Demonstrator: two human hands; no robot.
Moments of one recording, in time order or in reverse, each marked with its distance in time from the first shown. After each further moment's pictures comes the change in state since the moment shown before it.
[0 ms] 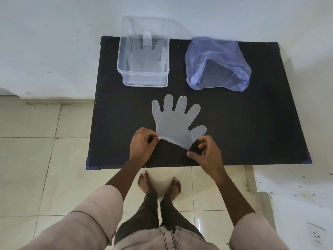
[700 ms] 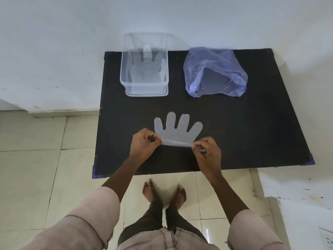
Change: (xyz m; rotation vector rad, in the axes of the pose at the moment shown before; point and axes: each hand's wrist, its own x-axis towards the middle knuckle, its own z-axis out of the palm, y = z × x) left_hand 0.015 0.017 -0.029 -0.047 -0.098 -0.060; right_hand 0.004 -0.012 0.011 -0.008 0.305 -0.400
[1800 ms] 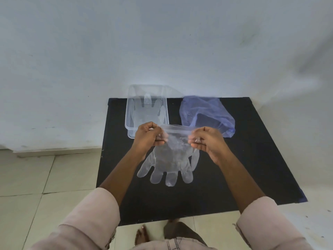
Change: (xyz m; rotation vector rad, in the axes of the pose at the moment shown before) left_hand 0.072 0.116 -0.097 -0.730 -0.111 -0.034; right_hand 0.138 -0.136 -0.056 0.612 -0.221 0.474
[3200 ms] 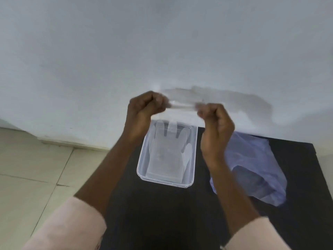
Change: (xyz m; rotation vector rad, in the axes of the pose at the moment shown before) left_hand 0.187 0.116 -0.072 -0.063 0.151 0.481; right_hand 0.195 -0.114 0.131 0.066 0.132 -0.818
